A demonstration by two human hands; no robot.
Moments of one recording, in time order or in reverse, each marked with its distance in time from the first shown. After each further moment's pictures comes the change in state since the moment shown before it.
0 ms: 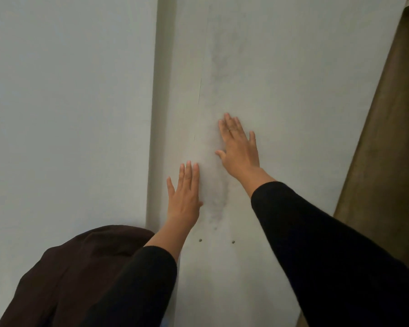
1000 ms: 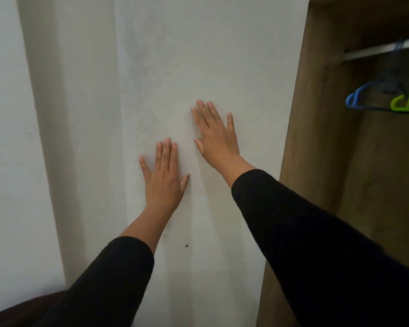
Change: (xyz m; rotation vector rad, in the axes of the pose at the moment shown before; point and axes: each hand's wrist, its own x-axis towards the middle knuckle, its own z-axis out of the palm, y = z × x) left_hand 0.115 0.054 0.039 -0.104 0.245 0.302; right_hand 0.032 0.071 0.013 -0.349 0.039 0.202
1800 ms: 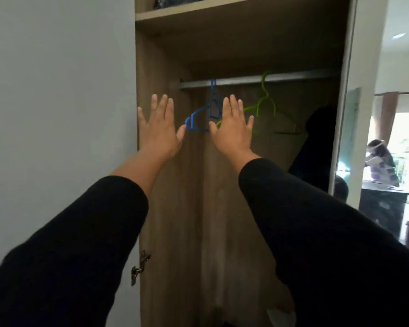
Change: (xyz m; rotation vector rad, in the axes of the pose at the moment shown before) left_hand 0.148 0.306 -0.066 -0.535 0.081 0.429; right_hand -0.083 0.281 -0.102 -0.306 0.150 0.770
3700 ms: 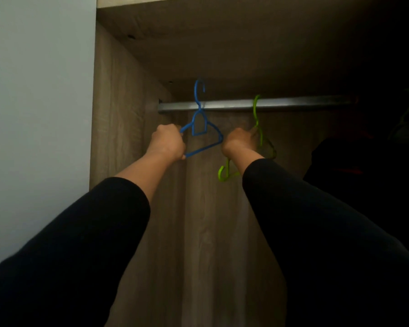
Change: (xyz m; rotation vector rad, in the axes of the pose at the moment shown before) left_hand 0.139 0.034 0.080 -0.758 -0.183 -0.167; right_hand 0.163 0.050 0.087 -0.040 -0.067 0.415
